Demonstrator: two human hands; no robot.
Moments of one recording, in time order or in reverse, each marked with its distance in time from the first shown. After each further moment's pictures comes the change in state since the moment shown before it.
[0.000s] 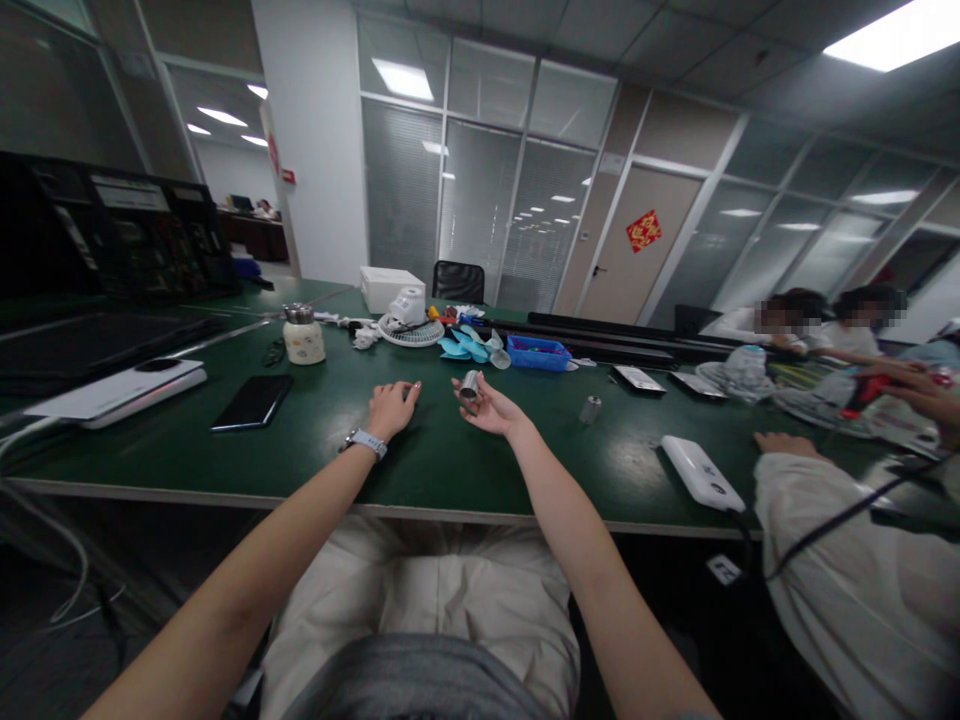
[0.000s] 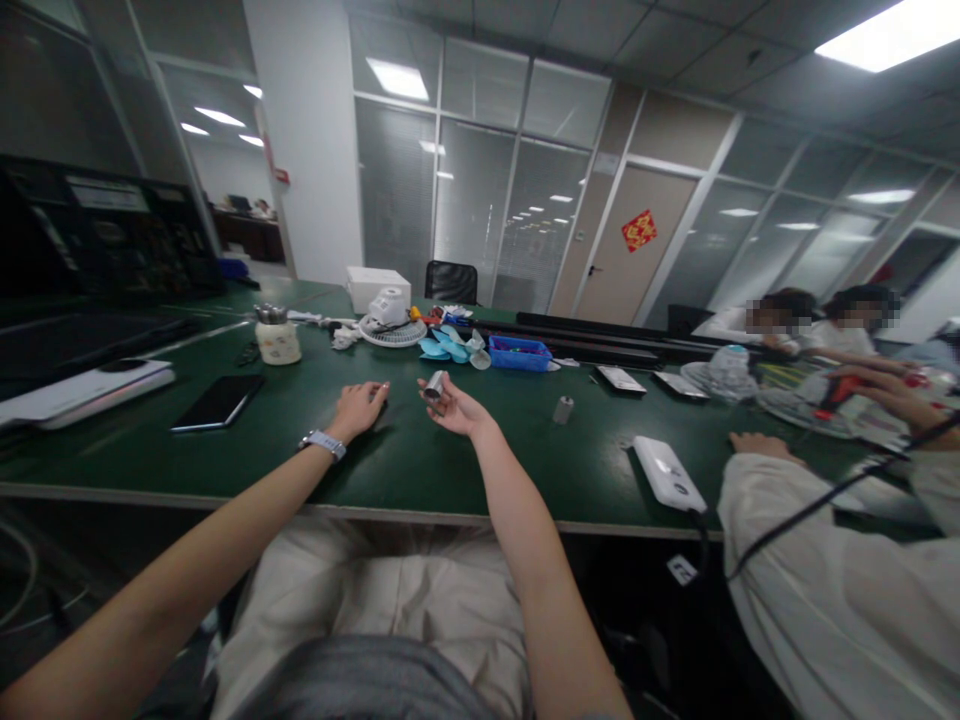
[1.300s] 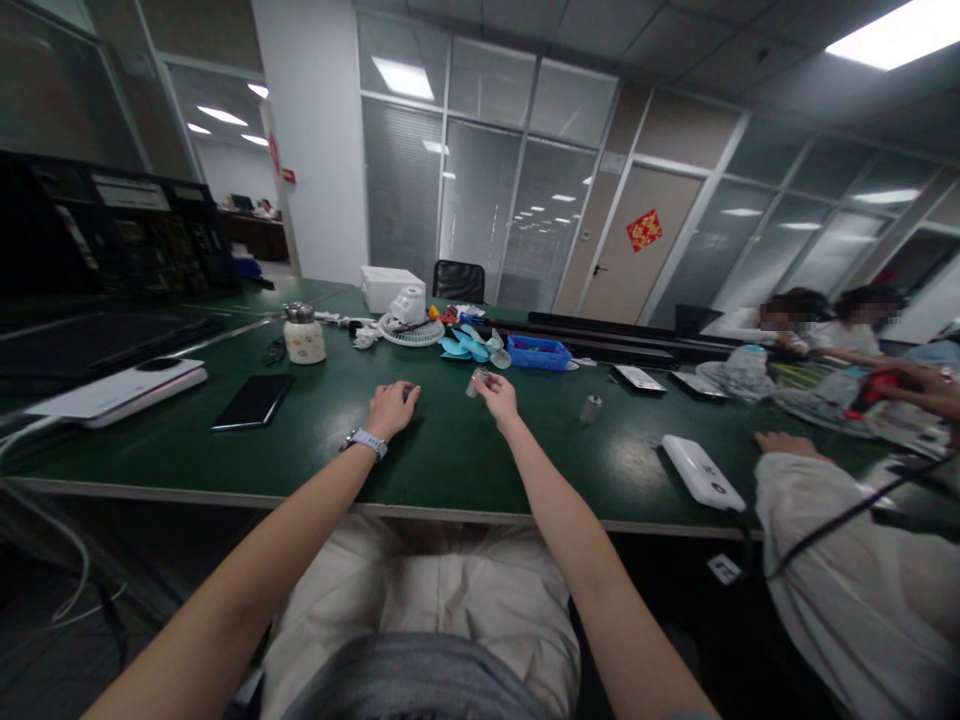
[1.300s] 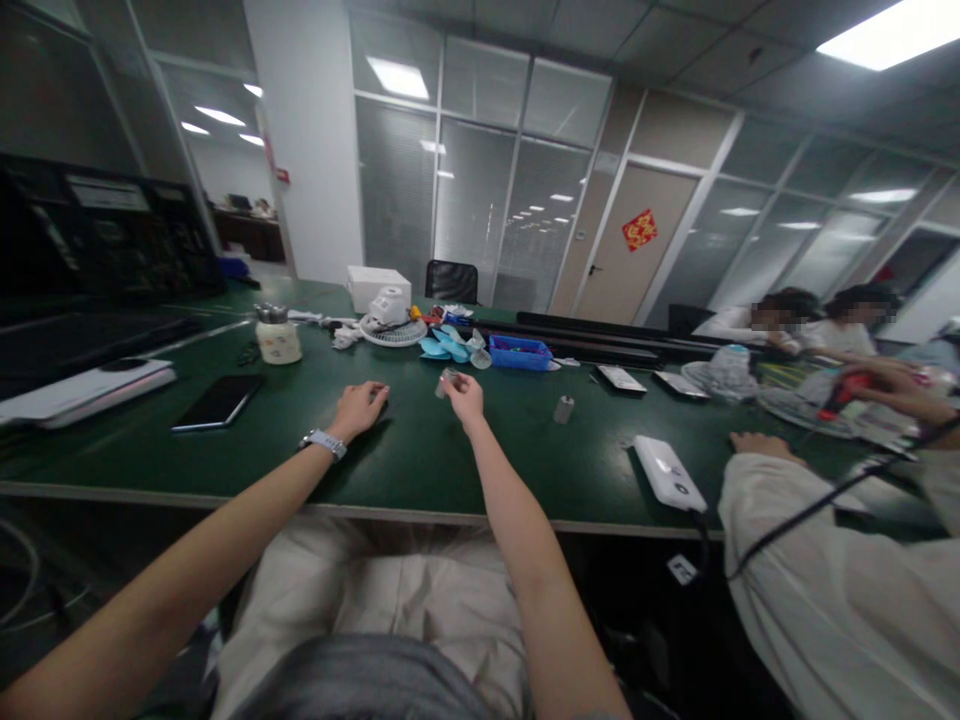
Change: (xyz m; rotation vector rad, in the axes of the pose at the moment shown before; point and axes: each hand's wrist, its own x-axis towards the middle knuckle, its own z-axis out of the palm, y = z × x) left_hand -0.005 0.007 -0.008 0.005 -0.043 -0.018; right_hand 0.034 0.012 -0.020 -0.569 0.559 -0.648
